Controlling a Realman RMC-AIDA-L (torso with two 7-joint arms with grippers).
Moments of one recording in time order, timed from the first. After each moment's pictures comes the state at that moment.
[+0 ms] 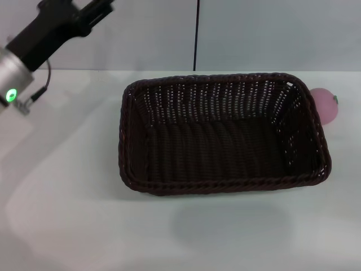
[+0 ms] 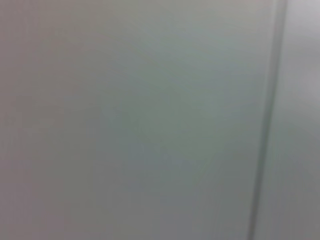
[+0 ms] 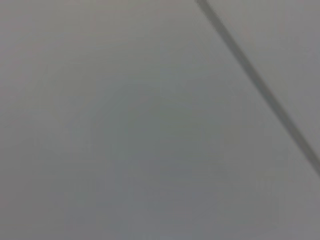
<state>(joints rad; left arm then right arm) -0.50 -2.07 0.97 0.43 0.99 1.29 -1.01 0.37 2.06 -0.62 -0.28 -0.93 -1.32 1.02</state>
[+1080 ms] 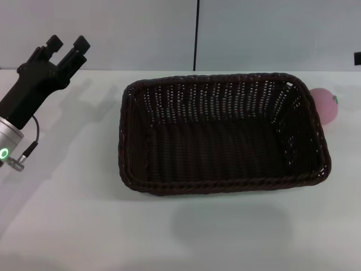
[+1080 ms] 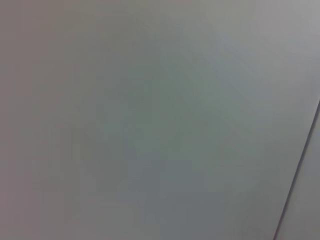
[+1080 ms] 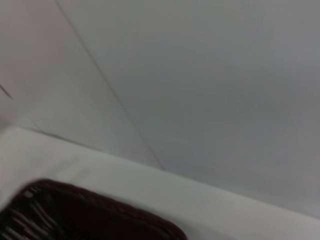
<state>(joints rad) -0.43 -2.07 0.97 0.14 0.84 1.39 -0.88 0.67 1.82 -0.57 -0.87 -2.30 -1.61 2.11</state>
